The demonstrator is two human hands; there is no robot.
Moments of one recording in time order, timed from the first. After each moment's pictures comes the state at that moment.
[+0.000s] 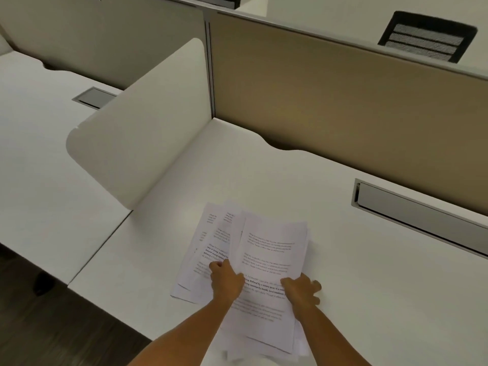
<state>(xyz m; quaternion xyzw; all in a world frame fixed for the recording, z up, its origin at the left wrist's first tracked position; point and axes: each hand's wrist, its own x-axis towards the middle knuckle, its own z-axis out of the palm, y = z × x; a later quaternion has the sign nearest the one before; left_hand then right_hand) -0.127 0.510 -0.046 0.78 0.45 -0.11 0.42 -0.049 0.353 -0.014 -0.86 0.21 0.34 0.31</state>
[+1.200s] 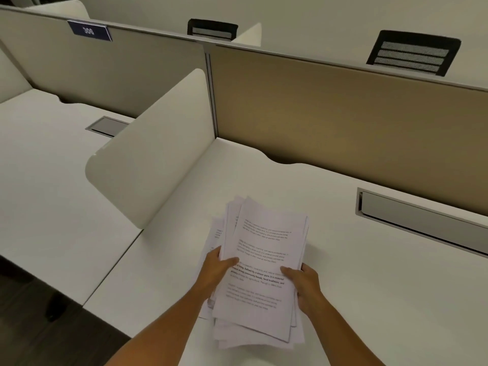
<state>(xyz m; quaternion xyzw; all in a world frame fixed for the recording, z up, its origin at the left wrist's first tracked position) -0.127 0.590 0.009 0.63 0.35 -0.02 0.69 -0.029 0.369 0.006 -0.63 0.20 0.33 0.67</state>
